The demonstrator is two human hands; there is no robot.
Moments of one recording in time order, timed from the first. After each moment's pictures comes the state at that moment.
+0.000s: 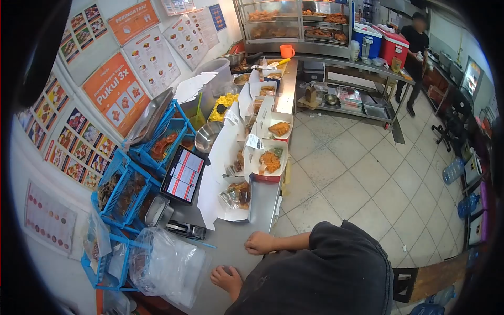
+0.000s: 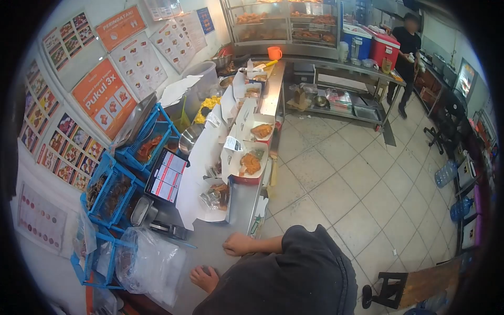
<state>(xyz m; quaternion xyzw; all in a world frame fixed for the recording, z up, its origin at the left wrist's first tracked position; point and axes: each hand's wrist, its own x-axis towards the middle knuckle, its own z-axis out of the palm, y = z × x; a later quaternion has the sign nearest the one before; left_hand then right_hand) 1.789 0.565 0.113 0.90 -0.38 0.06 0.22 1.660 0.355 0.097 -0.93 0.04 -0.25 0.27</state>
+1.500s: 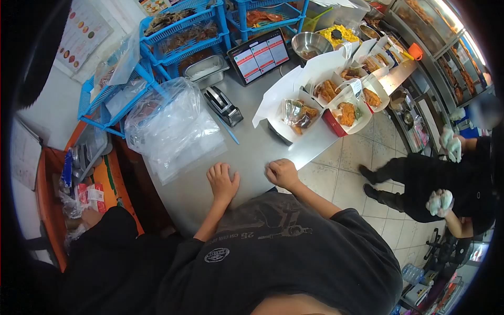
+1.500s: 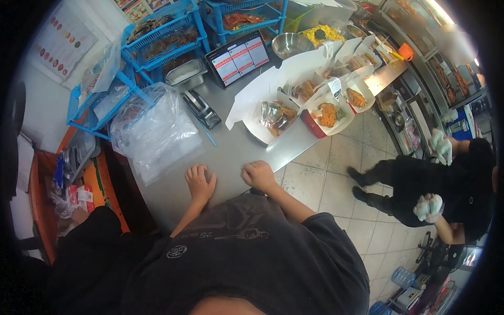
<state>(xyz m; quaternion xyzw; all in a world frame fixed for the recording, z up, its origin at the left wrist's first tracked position) 1.793 0.560 0.127 0.89 -0.37 0.07 0.26 1.669 0.353 0.114 -0.92 0.04 -0.29 0.27</state>
